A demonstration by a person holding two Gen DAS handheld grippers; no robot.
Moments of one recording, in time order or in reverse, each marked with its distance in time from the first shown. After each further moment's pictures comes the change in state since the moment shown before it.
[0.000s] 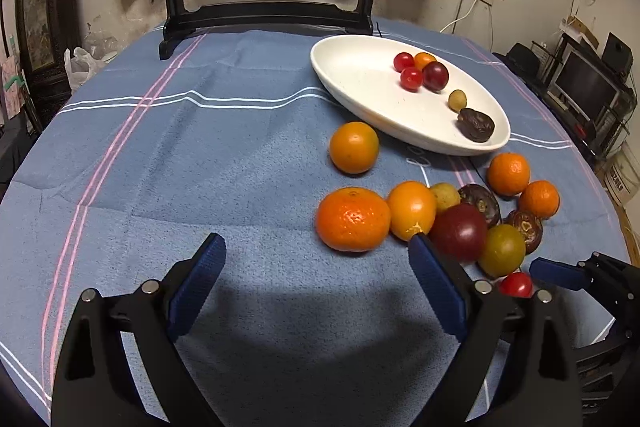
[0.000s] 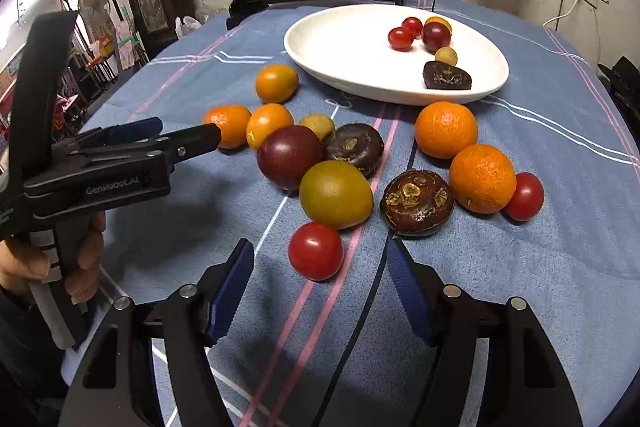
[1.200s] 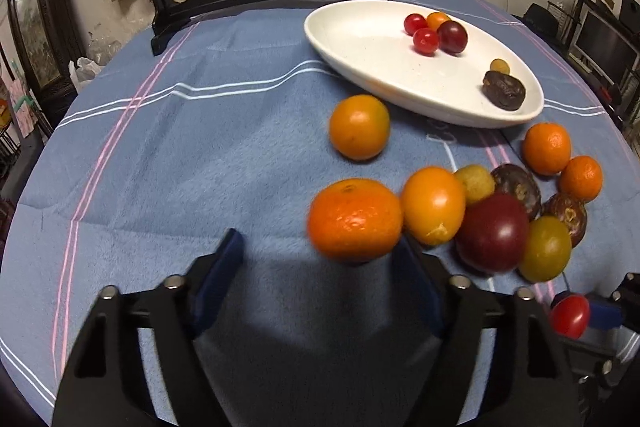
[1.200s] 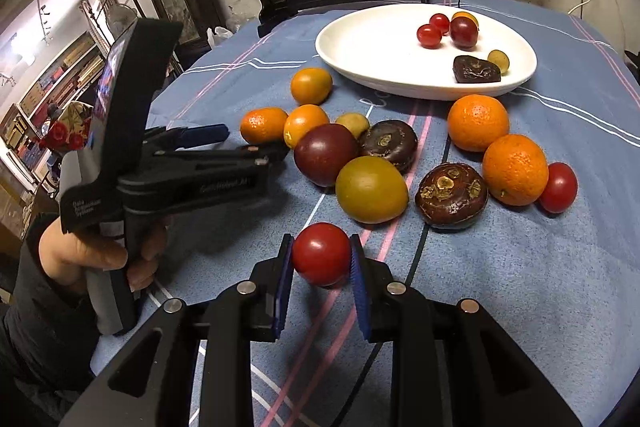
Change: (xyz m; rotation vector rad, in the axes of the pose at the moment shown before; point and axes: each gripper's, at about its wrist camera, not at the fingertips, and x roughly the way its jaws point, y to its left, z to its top) left arm 0.036 -0.021 0.010 0.081 0.089 0.102; right arm -0.006 -0.001 -0.004 0.022 -0.033 0.164
